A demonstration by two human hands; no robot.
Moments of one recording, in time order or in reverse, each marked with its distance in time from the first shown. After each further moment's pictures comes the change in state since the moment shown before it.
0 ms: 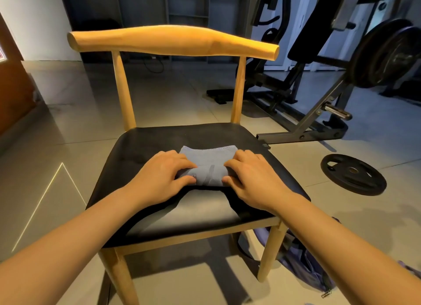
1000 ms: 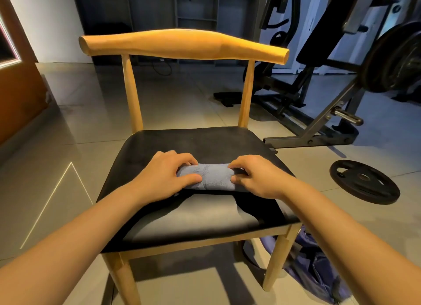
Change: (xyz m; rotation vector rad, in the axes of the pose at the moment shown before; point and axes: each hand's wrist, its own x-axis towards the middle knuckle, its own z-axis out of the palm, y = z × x) left_hand 0.008 -0.021 0.001 -0.166 -0.024 -0.142; right_hand 0.029 0.008 -0.016 0.285 -0.233 0.097
